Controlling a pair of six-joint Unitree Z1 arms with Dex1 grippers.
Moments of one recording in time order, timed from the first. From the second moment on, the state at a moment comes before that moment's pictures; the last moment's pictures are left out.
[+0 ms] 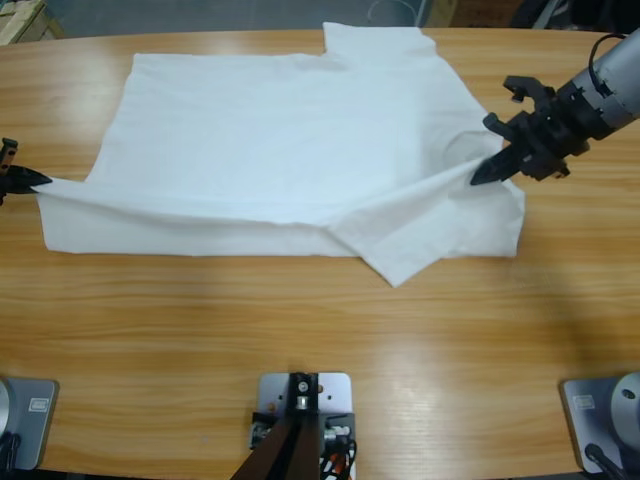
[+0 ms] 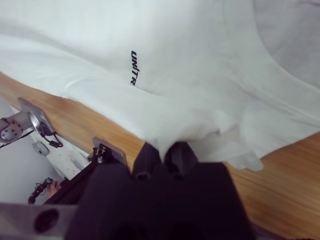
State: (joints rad) arm 0 0.17 1.55 -0.77 0.45 -0.42 -0.59; arm 1 0.21 1.83 -1.24 0.93 0.56 0.14
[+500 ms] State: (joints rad) arm 0 0.19 1.63 -0.79 0.45 -0.42 -0.56; arm 1 0.20 1.89 -1.28 0.94 0.56 0.11
